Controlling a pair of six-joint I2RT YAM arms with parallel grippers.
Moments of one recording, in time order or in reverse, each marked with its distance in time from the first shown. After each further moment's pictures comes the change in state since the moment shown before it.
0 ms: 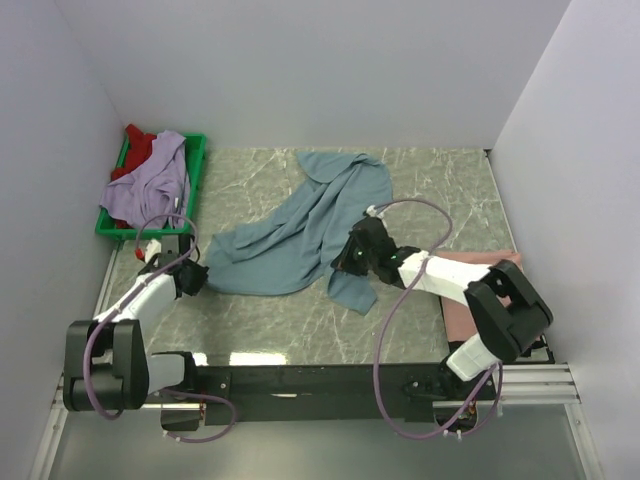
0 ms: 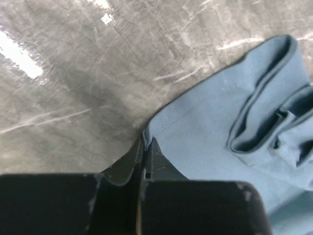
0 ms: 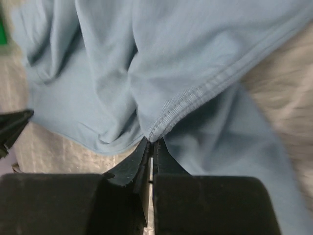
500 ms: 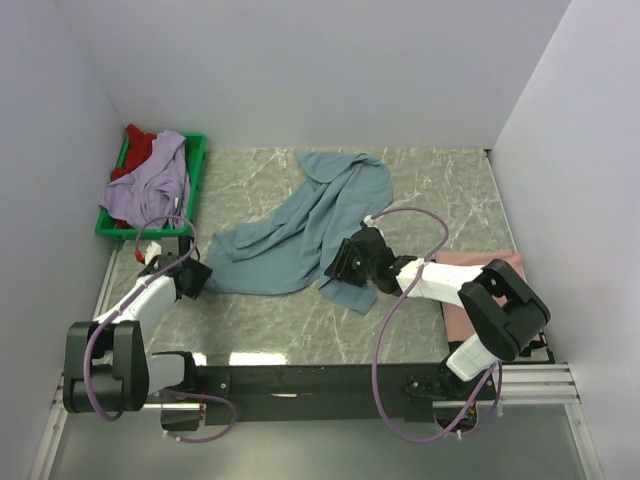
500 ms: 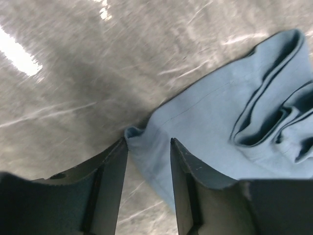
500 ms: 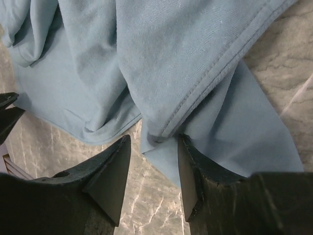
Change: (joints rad) left arm 0.000 -0.027 -0.009 -0.030 0.010 -0.010; right arm 0.022 -0.016 -0.079 0.060 -0.011 0.010
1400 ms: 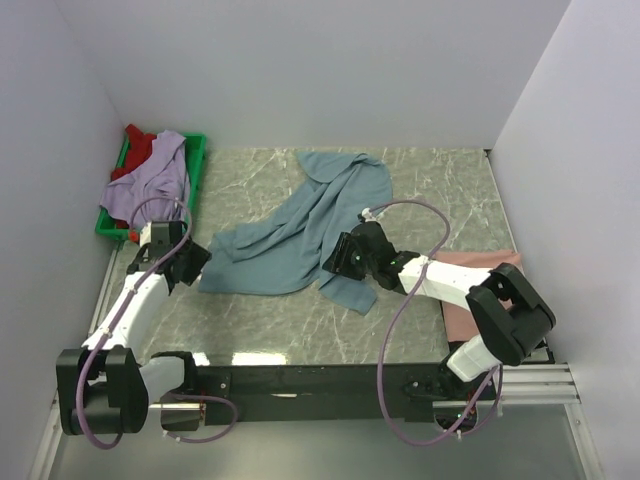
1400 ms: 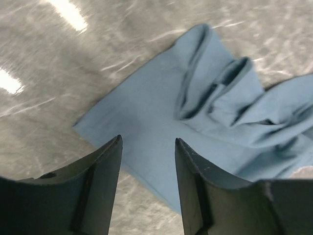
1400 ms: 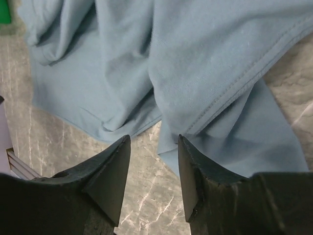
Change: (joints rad) left arm 0.000 -0.104 0.148 -0.118 0.070 0.071; right arm -0.002 -0.036 0.045 -0.030 -0.009 -0.053
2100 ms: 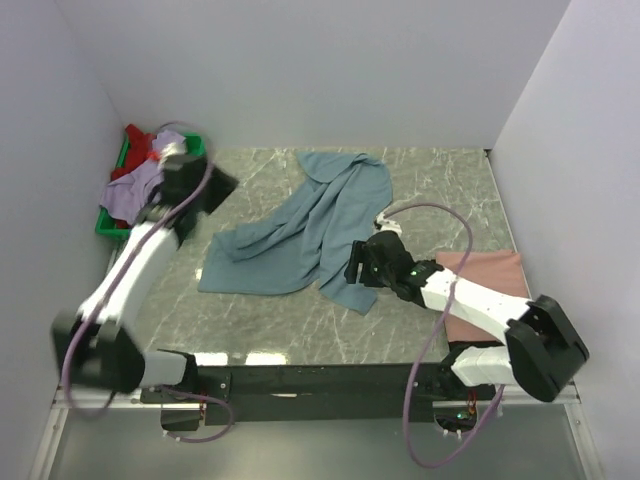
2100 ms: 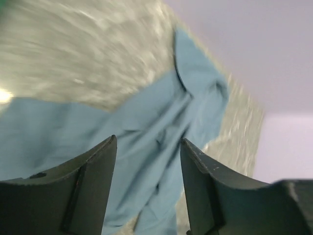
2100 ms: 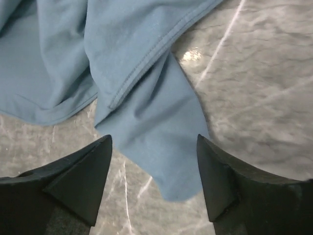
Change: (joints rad) left arm -0.227 0.280 0.521 0.104 0.058 0.089; right arm -0.007 -0.255 -0.089 -0.237 0.191 -0.196
